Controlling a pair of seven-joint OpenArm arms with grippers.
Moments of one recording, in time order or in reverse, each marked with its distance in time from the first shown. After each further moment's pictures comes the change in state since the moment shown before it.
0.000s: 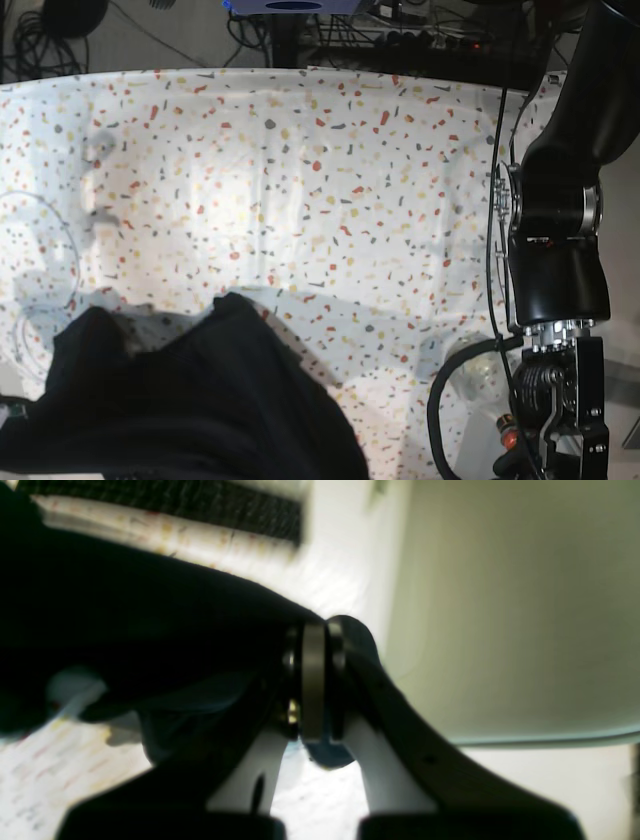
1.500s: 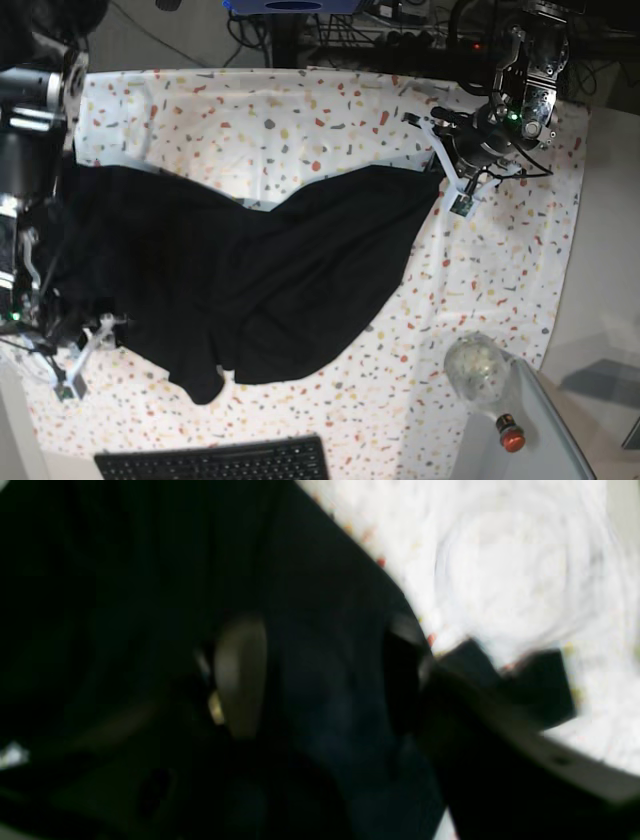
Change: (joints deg) left arm 64.2 -9.9 -0.5 12.9 10.7 0.2 -10.0; right arm -3.9 -18.0 5.0 -31.4 -4.7 6.4 7.8
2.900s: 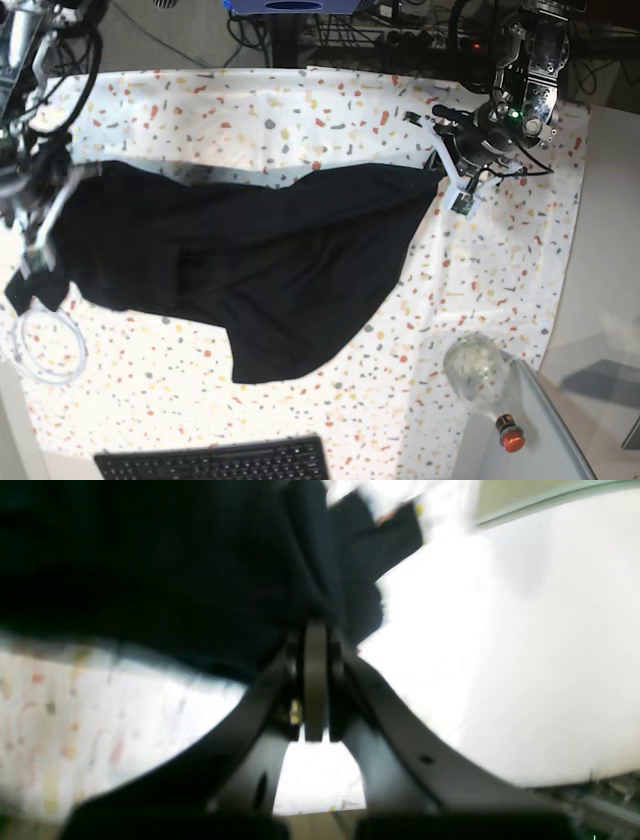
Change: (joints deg) left arm 0.4 0.1 -0.2 0.4 0.1 0.0 -0.1; right arm -37.2 -8.7 12.8 54.6 -10.5 8.0 -17.6
